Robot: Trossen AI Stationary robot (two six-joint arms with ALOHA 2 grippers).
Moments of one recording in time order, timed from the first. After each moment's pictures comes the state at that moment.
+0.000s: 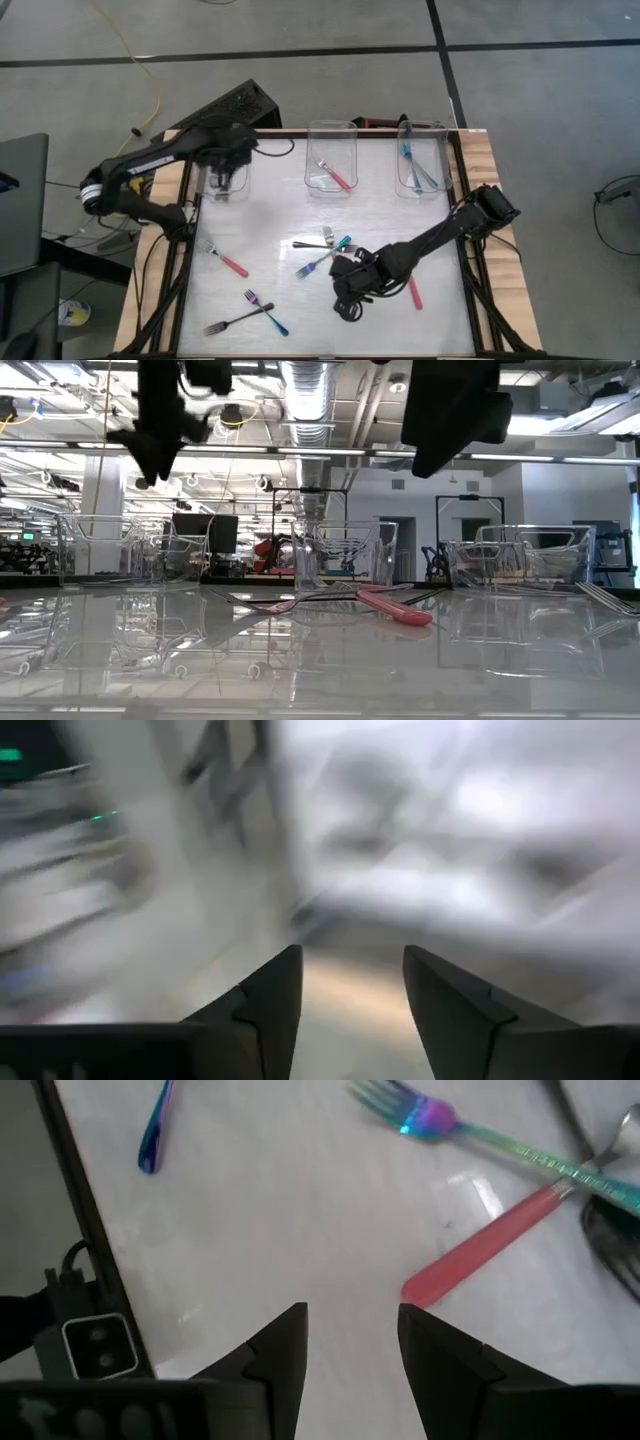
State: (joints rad) left arm 0.50 1.29 1.21 -1.25 -0.57 0.58; right arm 0.48 1.88 1.49 -0.70 0.14 0.91
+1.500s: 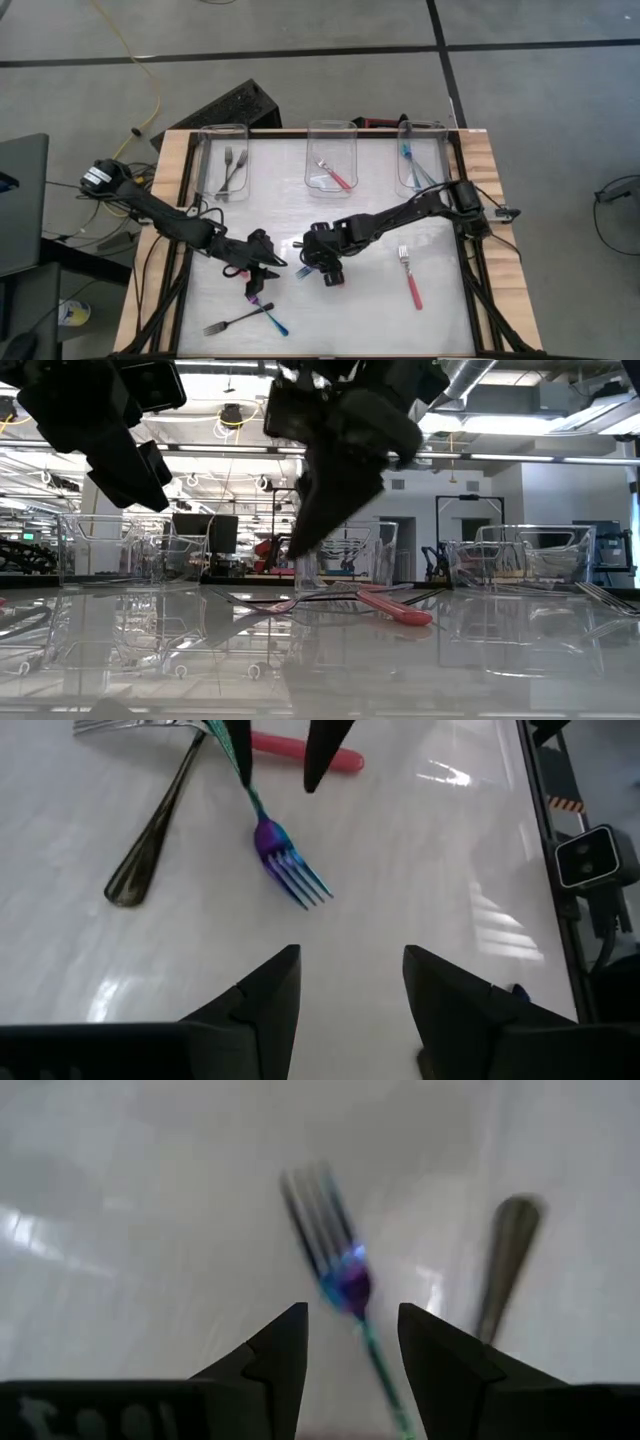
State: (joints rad) left arm -0.44 1.28 0.59 0.05 -0.17 -0.60; right arm 0.19 2.05 1.49 -0.46 -0.07 -0.03
